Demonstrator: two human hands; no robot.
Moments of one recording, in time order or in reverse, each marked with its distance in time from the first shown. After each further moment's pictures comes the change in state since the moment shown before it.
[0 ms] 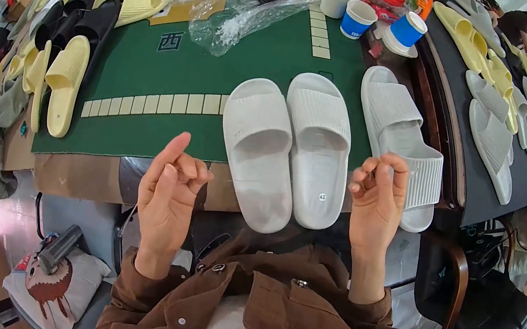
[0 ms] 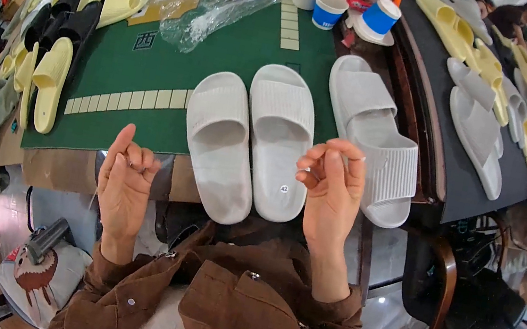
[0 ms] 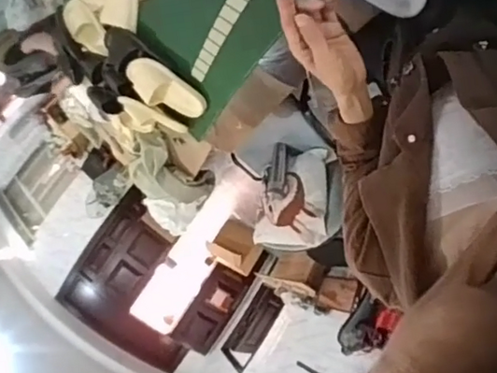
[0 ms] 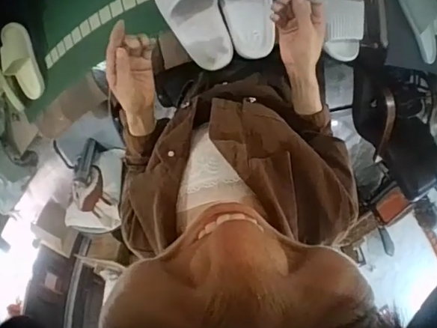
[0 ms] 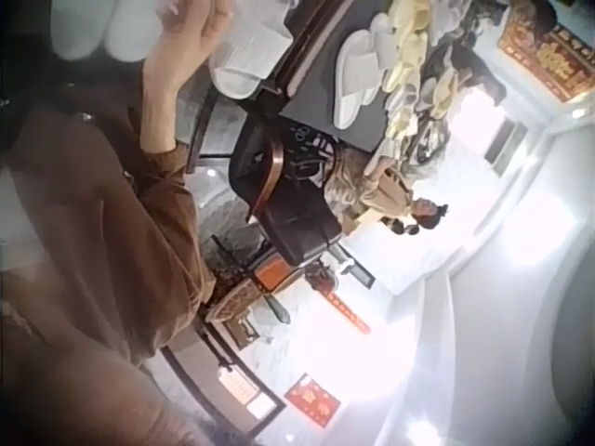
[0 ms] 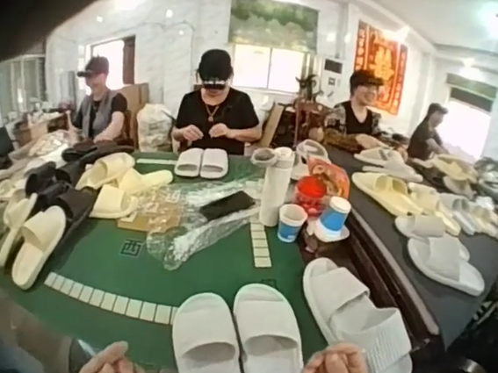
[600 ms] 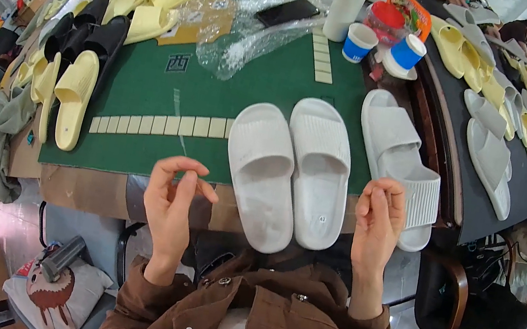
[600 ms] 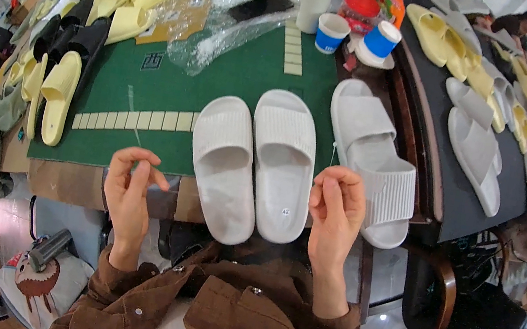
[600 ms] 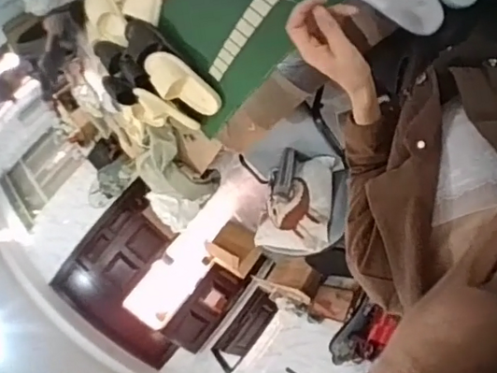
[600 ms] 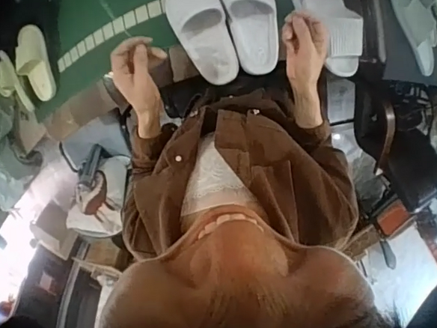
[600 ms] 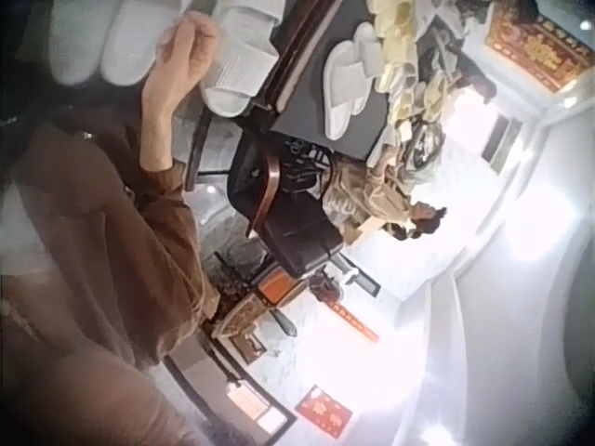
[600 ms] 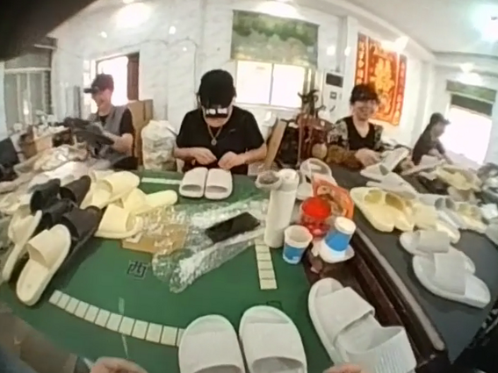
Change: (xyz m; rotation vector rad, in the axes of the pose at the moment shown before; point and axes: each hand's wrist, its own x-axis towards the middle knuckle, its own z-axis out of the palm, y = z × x) left_hand 0.014 0.002 0.010 0.462 0.154 0.120; right_hand 0.001 -0.002 0.000 -0.174 0.037 -0.050
